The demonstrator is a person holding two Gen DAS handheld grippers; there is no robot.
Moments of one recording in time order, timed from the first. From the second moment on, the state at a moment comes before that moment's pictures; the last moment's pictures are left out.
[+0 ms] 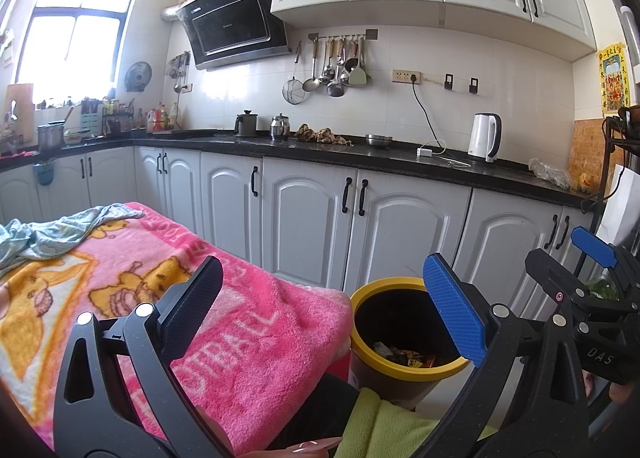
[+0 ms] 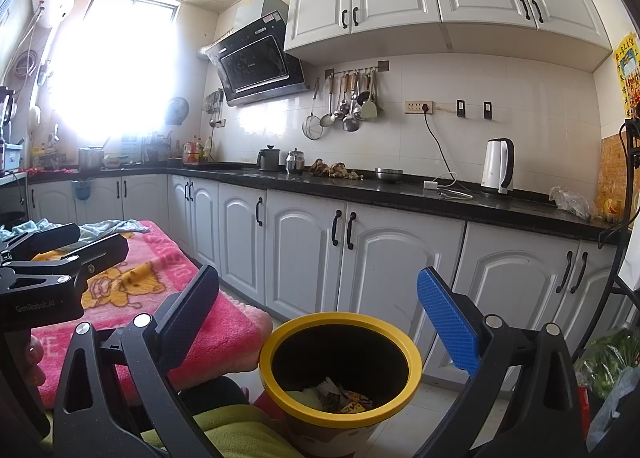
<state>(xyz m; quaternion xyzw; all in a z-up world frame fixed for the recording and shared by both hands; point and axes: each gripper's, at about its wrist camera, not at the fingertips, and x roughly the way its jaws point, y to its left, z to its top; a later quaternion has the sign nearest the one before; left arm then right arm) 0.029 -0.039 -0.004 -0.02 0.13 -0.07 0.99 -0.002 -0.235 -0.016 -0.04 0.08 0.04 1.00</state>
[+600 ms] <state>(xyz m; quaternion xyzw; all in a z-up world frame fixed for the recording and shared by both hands) 0.029 -0.039 -0.005 -0.02 0.13 -0.07 0.99 -0.002 -0.235 -0.015 -0.04 0.08 0.04 1.00</state>
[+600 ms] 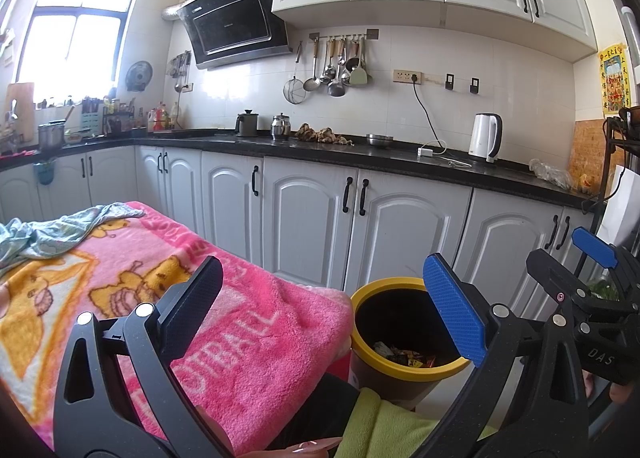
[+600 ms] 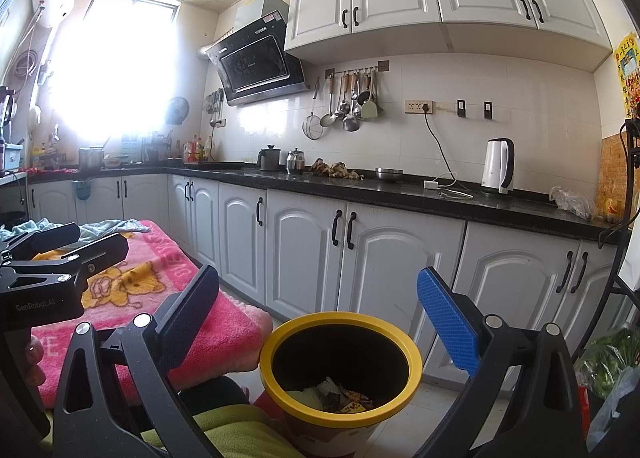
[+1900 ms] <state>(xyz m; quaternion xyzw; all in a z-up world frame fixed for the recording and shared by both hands) -0.019 0.261 -0.019 -0.16 0.23 0.29 0.92 0.074 0.018 -0.012 -0.08 0.25 0.39 0.88</state>
